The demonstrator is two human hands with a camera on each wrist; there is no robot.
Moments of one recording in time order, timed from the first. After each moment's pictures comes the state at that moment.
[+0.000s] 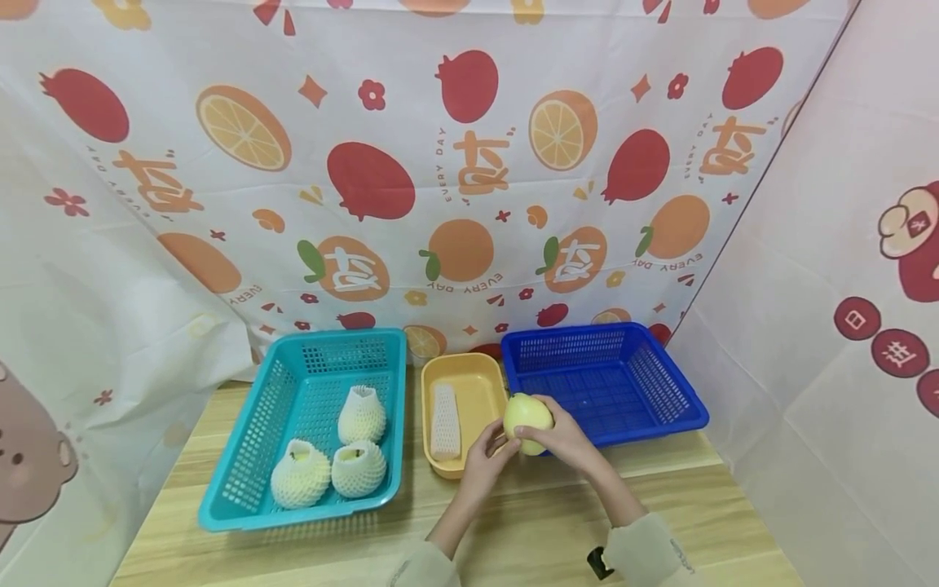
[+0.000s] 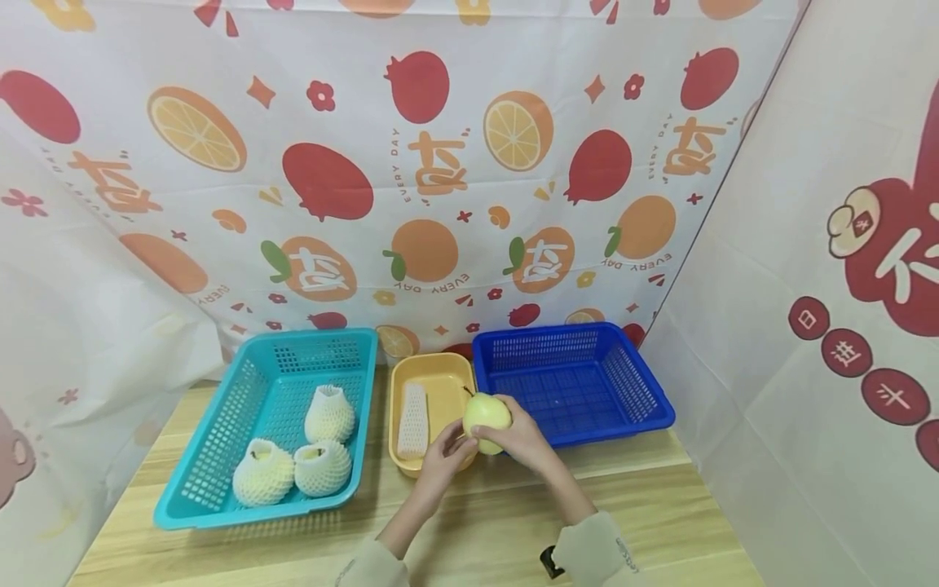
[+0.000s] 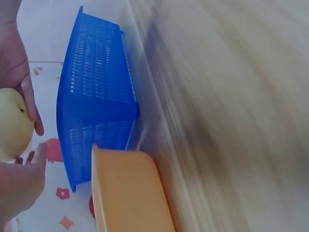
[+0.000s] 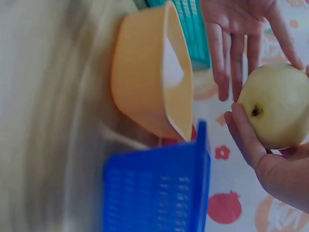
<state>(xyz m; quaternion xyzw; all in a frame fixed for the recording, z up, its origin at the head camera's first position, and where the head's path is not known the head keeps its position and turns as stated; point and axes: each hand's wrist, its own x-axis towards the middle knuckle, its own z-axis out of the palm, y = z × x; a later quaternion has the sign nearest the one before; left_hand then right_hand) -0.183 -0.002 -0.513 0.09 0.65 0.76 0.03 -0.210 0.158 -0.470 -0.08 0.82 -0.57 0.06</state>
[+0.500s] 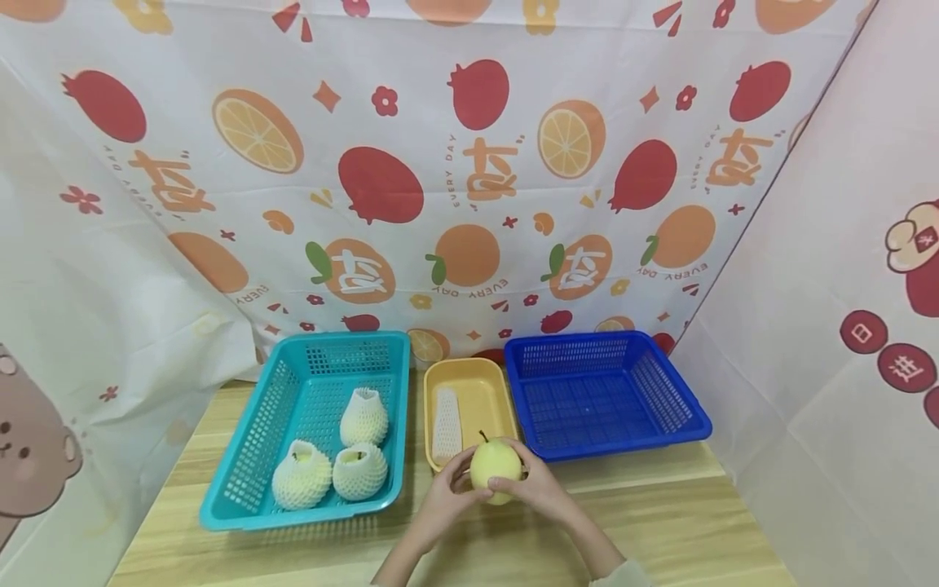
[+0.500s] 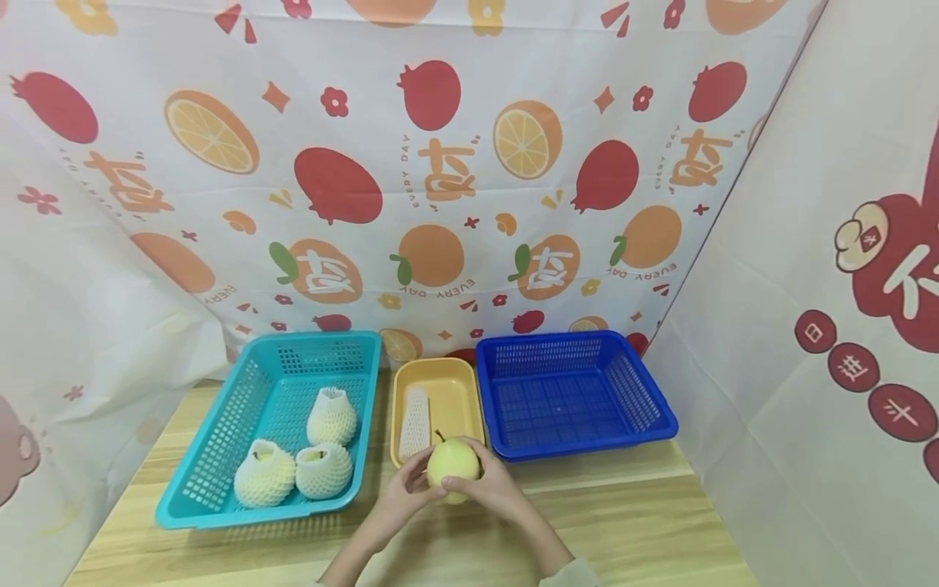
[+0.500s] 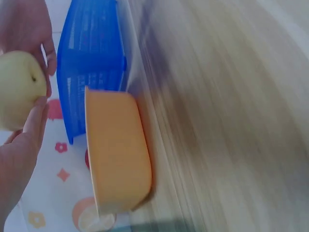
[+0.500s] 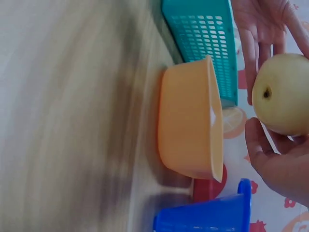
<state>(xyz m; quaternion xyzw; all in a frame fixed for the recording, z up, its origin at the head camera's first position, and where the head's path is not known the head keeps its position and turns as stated) -0.152 -0.062 -0.517 0.10 0.67 0.73 0.09 -0.173 0.124 -0.505 -0.16 0.76 -0.62 0.15</state>
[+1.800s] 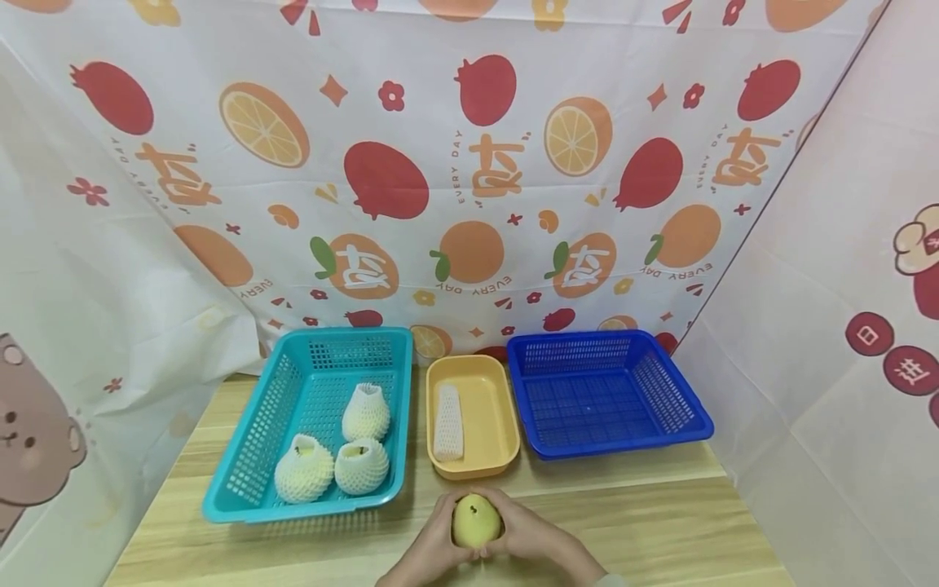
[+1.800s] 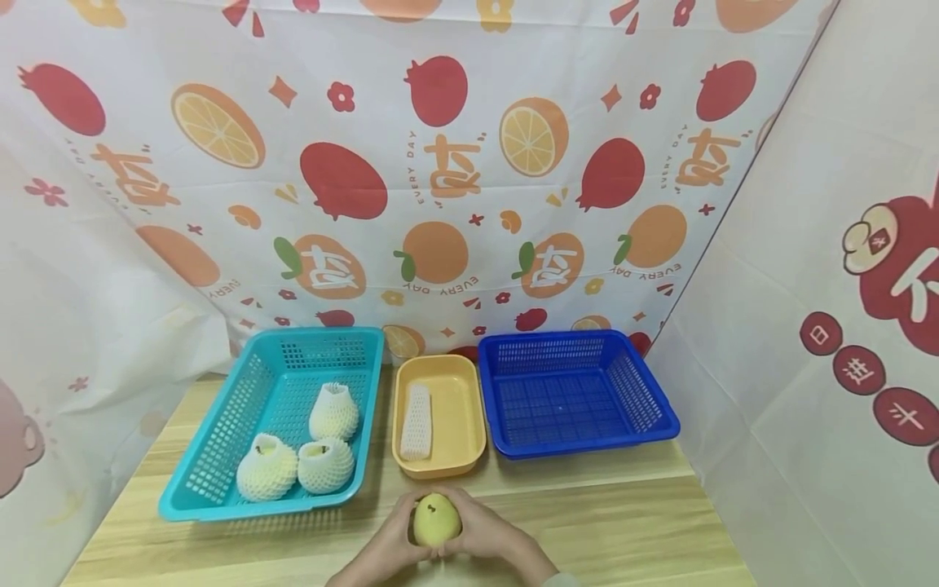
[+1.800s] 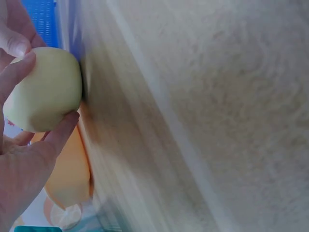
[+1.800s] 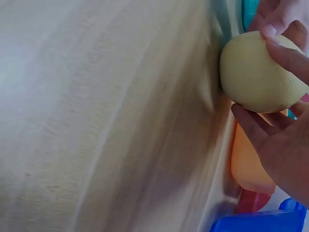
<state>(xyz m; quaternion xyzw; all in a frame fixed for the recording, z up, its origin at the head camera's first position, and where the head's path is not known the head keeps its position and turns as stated) -0.123 -0.082 -0.572 0.17 0.84 0.50 0.09 -0.154 0.113 -0.573 -0.28 0.84 -0.42 0.20</state>
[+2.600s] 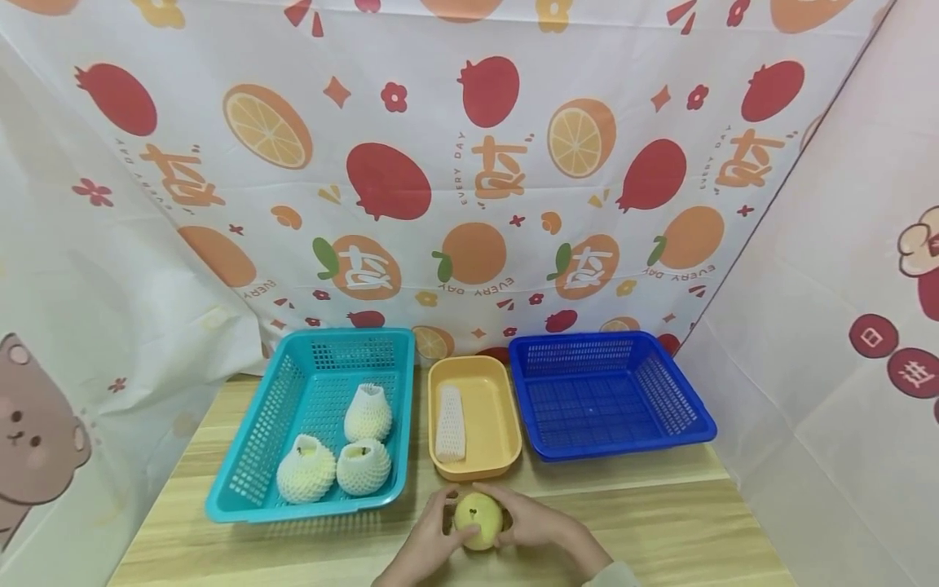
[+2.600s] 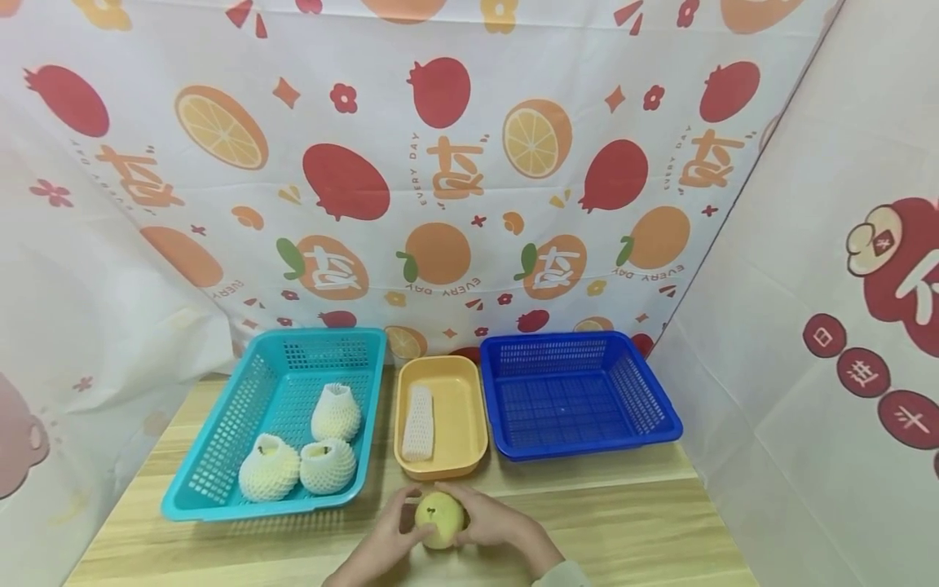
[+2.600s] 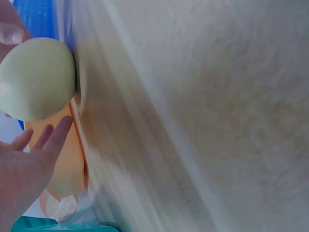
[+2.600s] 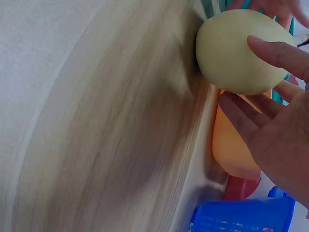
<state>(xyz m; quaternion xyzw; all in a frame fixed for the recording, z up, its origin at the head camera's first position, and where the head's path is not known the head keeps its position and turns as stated) -0.126 -0.089 -0.570 0.10 0.82 0.55 0.11 -0.168 0.121 -0.561 -0.32 0.83 -0.39 0.23</state>
